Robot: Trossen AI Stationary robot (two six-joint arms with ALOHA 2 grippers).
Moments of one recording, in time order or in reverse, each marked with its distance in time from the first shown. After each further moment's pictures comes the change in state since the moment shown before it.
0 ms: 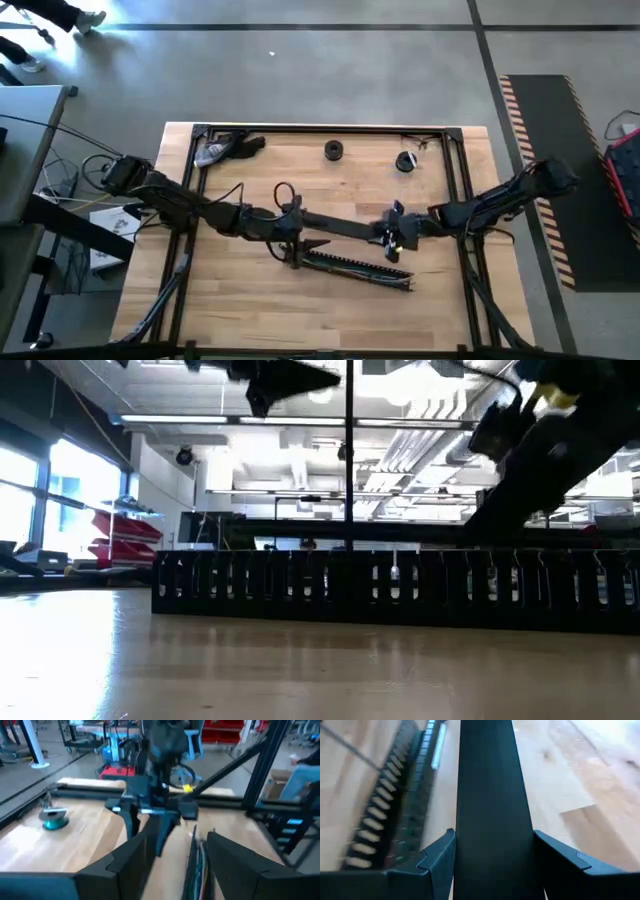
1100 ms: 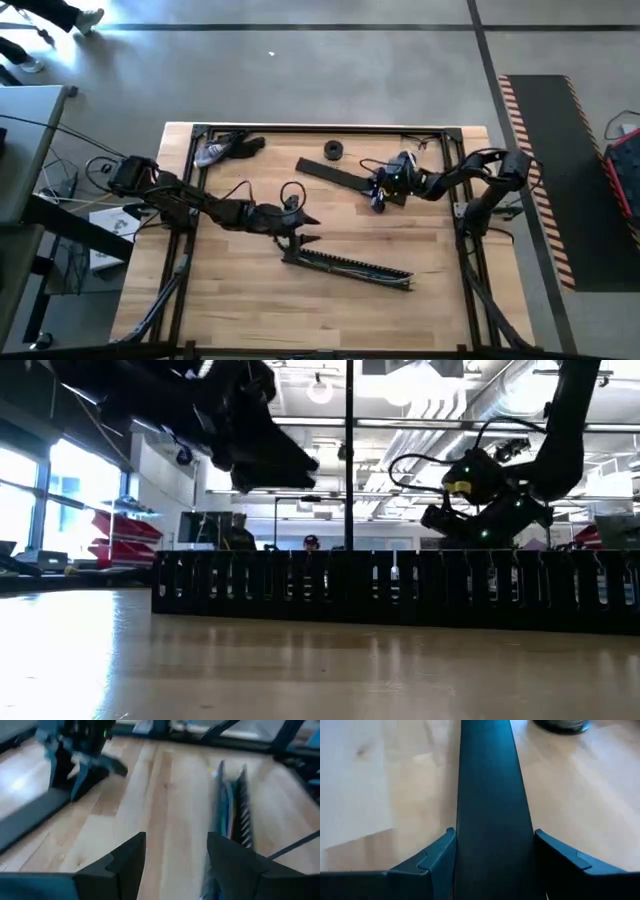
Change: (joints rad) left arm 0.099 0.061 -0.187 0.054 0.116 -0.064; right arm -0.697 0.440 -0.070 0.435 -0.364 -0.470
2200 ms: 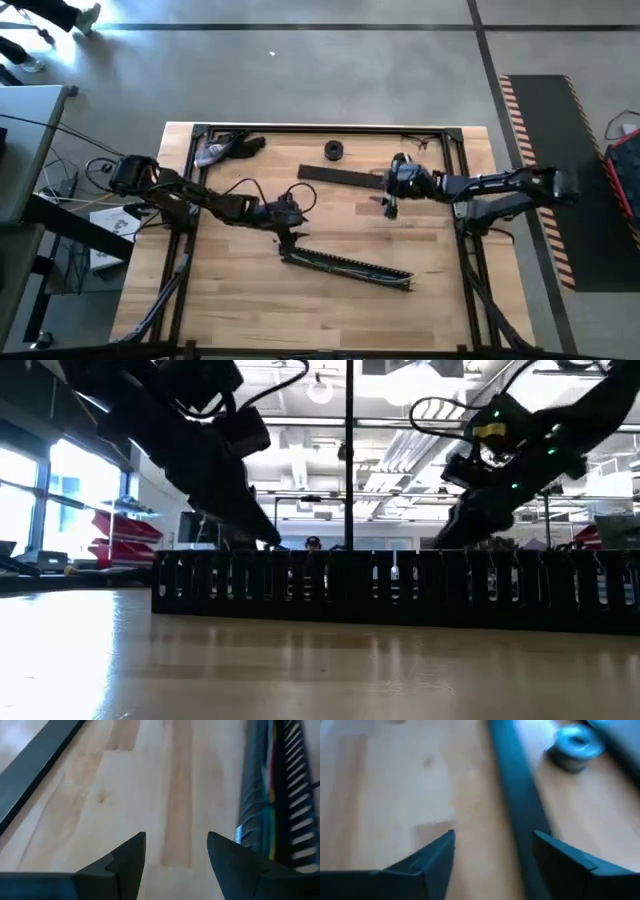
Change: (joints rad) left arm 0.066 0.007 -0.002 -0.290 0.045 0.061; right arm -0.003 -0.416 0.008 -0.294 0.051 -0.183
